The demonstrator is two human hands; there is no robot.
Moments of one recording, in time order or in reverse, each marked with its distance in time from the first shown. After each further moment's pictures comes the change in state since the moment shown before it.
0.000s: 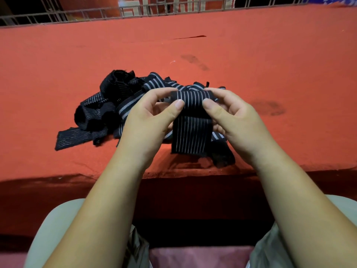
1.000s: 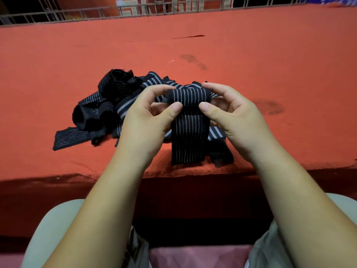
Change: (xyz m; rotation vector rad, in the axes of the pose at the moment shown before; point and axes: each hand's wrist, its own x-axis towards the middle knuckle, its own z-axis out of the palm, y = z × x) left_hand -0.002 0.000 0.000 0.091 0.016 0.049; right_hand 0.001 -0.004 -0.001 -0.060 0.013 -0.063
